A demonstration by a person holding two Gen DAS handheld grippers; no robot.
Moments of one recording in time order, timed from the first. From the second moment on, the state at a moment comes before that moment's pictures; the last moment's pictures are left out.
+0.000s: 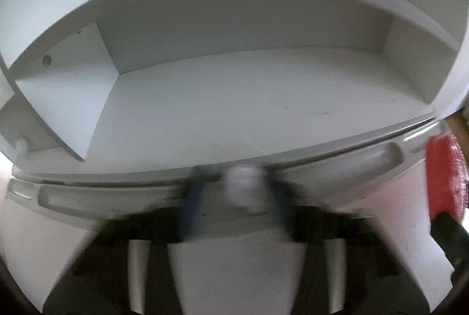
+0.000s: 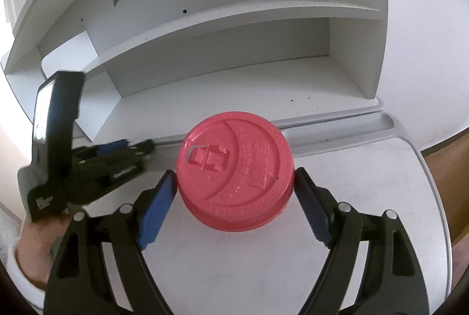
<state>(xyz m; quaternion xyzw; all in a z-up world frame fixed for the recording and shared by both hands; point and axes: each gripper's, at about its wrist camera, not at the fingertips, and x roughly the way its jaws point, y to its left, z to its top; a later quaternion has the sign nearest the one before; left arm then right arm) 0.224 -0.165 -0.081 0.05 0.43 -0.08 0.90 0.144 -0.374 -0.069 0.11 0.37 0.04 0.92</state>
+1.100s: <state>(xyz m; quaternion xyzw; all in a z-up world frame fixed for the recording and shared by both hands) 0.194 -0.142 -0.056 -0.01 0.42 -0.12 0.90 0.152 -0.364 -0.077 0.13 0.38 0.05 0.92</state>
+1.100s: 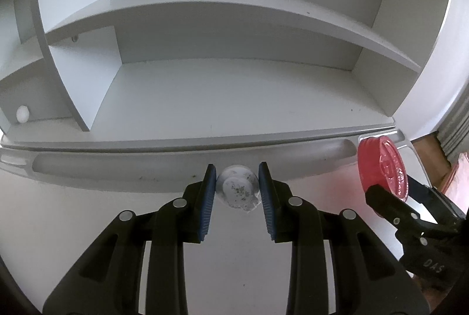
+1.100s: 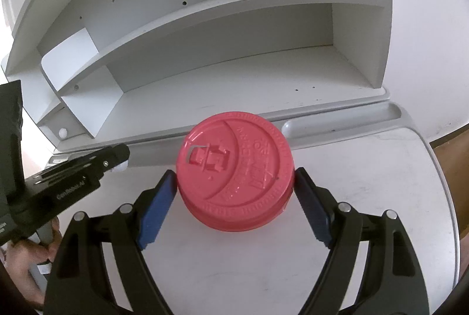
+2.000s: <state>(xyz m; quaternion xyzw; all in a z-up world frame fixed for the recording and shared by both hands) 0.096 -0.241 0.001 0.02 0.36 -0.26 0.90 0.030 -0.453 -0.013 0.21 0.26 0.01 0.94</state>
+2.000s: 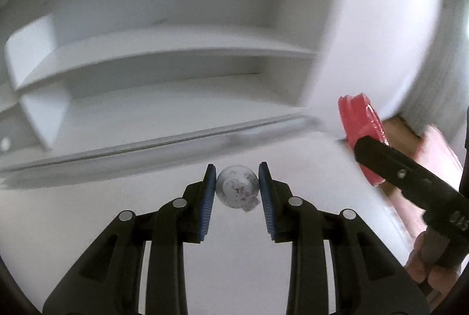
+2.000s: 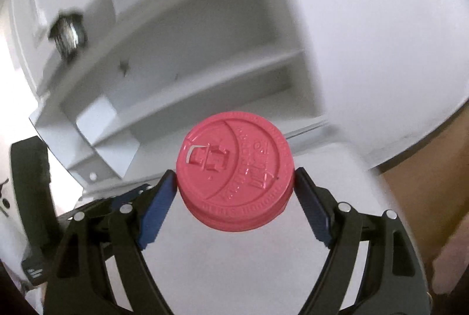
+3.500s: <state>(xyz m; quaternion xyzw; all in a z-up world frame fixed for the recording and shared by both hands) -0.163 -0.605 -0.327 0.21 0.63 -0.43 0.62 -0.305 -0.751 -0.391 0.60 0.46 -0.26 0.60</state>
